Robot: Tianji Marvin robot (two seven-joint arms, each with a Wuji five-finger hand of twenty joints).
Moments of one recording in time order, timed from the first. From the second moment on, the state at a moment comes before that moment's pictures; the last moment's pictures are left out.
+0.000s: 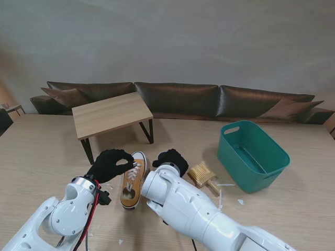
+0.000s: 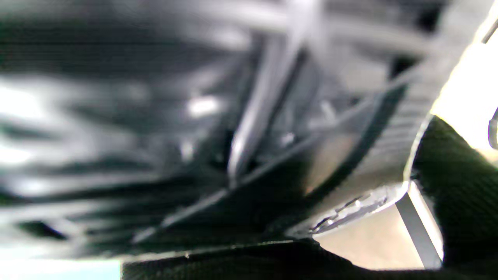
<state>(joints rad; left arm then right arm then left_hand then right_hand) 1.69 -1.11 -1.31 -1.77 0.52 -0.01 0.02 -0.95 -1.65 0.56 -0.80 -0.26 0.89 -0.44 0.80 -0.29 0.42 -0.11 0.84 0.28 0.26 0.50 0.67 0.42 0.11 0.40 0.32 0.40 0.15 0.55 0.05 0.28 0.28 0.82 0.24 -0.56 0.94 -0.13 0.28 0.34 0.65 0.34 0.56 0.26 0.82 0.62 0.81 0.26 0.98 0.64 0.69 0.31 1.27 0.62</state>
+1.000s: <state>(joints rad) 1.68 -1.11 -1.30 -1.75 0.51 -0.01 0.00 -0.95 -1.60 0.55 -0.87 -0.28 0.91 -0.37 0.82 -0.29 0.40 -0.11 0.84 0.28 0.26 0.50 0.67 0.42 0.11 0.41 0.32 0.40 0.15 0.56 0.05 0.28 0.28 0.82 0.22 -0.49 0.80 -0.08 0.13 0.31 0.40 0.10 0.34 0.25 0.67 0.48 0.61 0.26 0.71 0.53 0.68 0.26 1.07 0.62</state>
